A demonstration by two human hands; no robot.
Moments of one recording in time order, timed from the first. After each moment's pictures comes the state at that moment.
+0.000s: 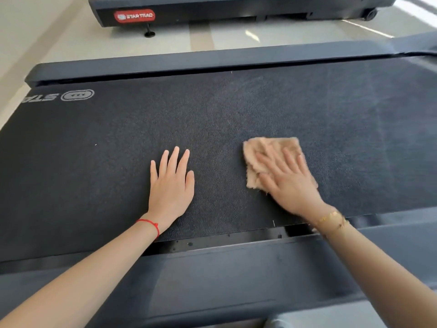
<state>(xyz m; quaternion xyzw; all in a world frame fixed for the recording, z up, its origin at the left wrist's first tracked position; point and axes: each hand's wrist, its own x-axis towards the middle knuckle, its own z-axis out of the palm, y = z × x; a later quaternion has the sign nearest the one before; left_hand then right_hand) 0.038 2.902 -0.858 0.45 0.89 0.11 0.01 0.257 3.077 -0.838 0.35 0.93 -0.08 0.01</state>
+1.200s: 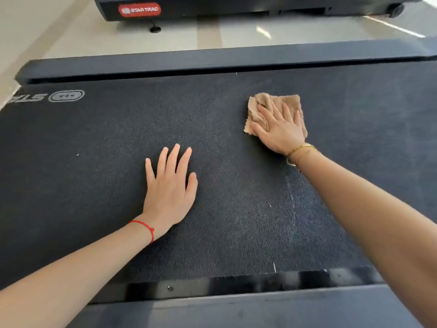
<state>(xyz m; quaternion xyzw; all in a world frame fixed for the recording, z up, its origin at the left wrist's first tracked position) 0.020 2.952 -0.858 0.45 0.89 0.09 0.00 0.131 3.233 -0.843 0.39 0.91 -0.10 0.00</state>
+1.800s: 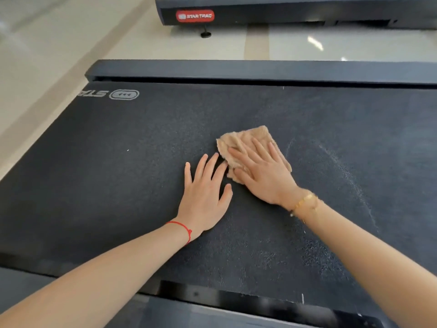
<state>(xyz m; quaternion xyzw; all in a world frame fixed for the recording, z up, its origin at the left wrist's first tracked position) 0.020 2.951 -0.851 0.44 0.89 0.09 0.03 0.097 3.125 -0.842 0.12 0.99 -0.12 -0.01</state>
